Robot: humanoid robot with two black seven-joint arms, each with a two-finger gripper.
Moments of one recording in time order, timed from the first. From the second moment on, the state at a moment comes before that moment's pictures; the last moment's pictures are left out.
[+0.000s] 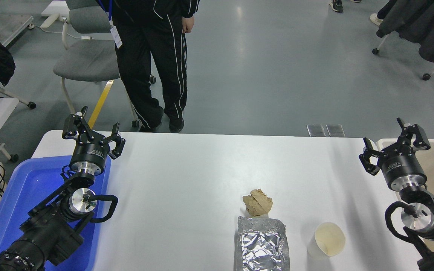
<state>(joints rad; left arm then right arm) -0.52 0.22 -1.05 -0.60 0.18 -0.33 -0.58 0.32 -0.37 1.20 0.95 -0.25 0.05 0.35</state>
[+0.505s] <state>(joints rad) -0.52 0.22 -1.05 -0.60 0.18 -0.33 -0.58 0.31 -0.38 1.20 0.95 -0.25 0.05 0.35</state>
